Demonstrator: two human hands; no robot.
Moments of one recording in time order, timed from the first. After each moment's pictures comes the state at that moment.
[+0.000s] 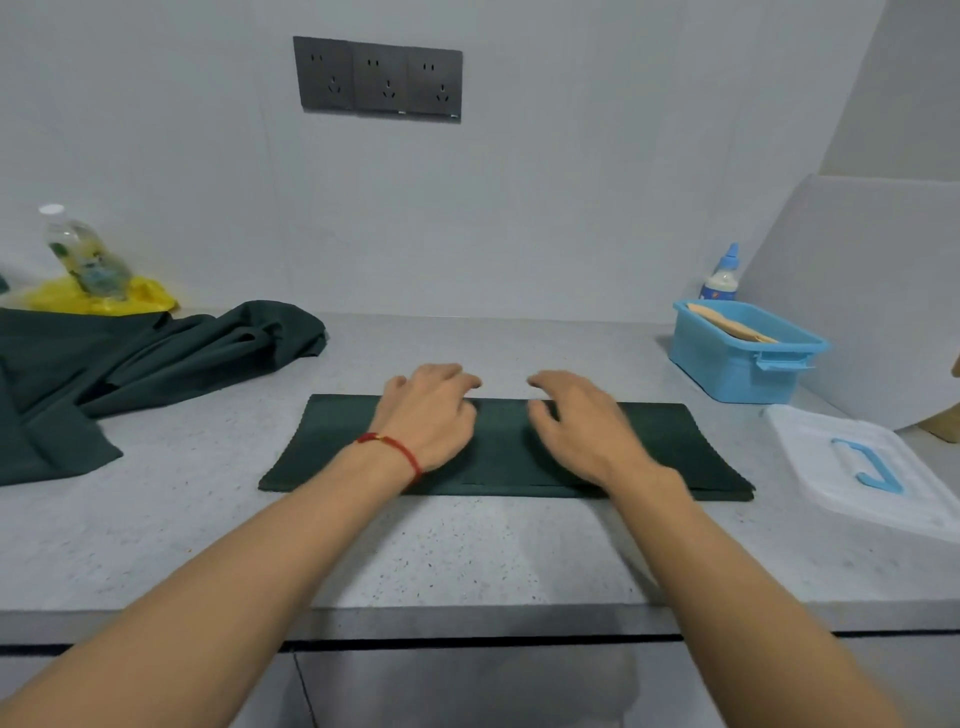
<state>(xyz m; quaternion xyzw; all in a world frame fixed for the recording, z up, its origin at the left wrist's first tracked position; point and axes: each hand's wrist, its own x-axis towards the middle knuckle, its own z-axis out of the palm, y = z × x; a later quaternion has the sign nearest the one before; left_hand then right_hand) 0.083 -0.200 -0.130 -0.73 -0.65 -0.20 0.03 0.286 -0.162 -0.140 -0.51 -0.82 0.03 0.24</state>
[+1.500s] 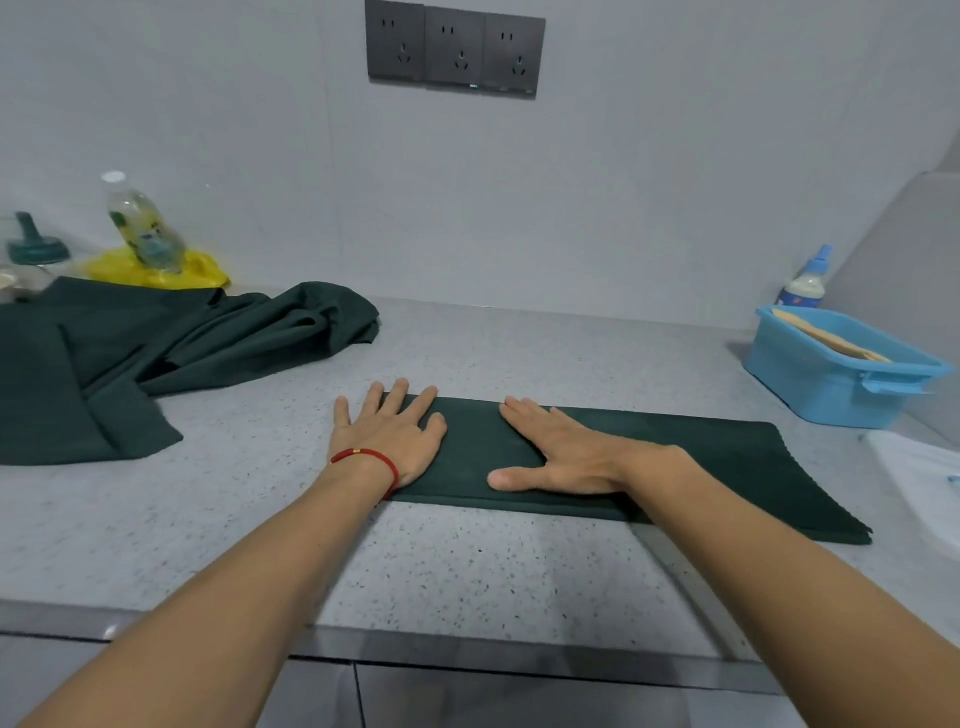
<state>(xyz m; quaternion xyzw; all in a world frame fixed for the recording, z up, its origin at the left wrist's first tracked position) -0.024 -0.181 -0.185 -0.61 -0.79 -0.06 -0.05 0.212 -0.129 -0.153 -0.39 -0.90 0.19 -0.05</state>
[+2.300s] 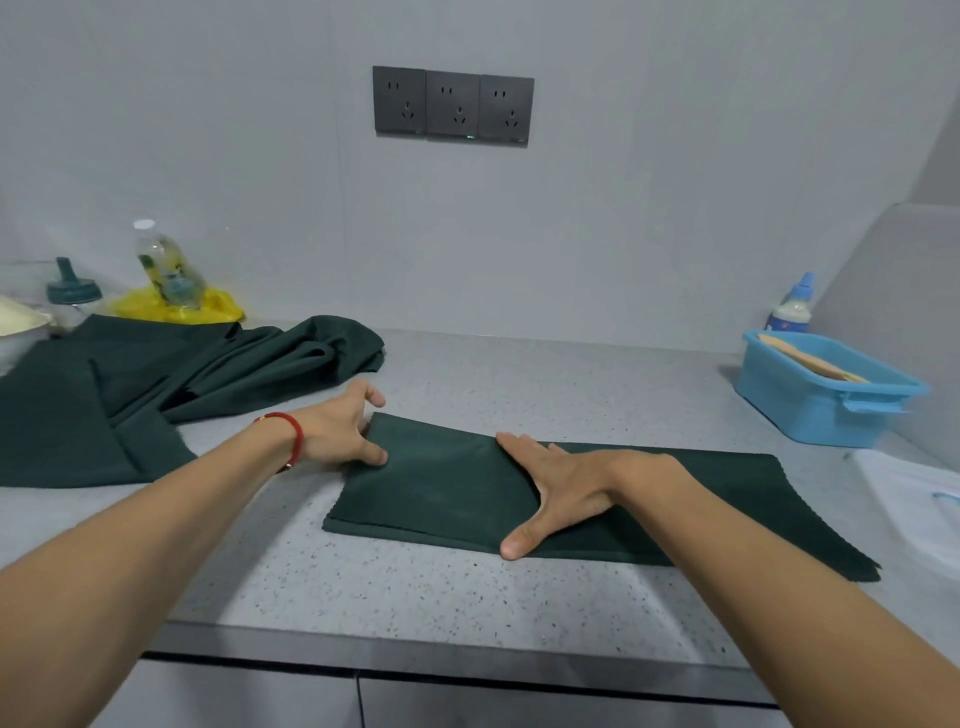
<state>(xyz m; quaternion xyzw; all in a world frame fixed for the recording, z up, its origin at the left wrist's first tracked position) -0.090 -0.203 -0.126 -0.59 -0.70 -0.22 -0.33 0.215 -0.145 -0.132 -0.41 -0.87 0.22 -0.15</state>
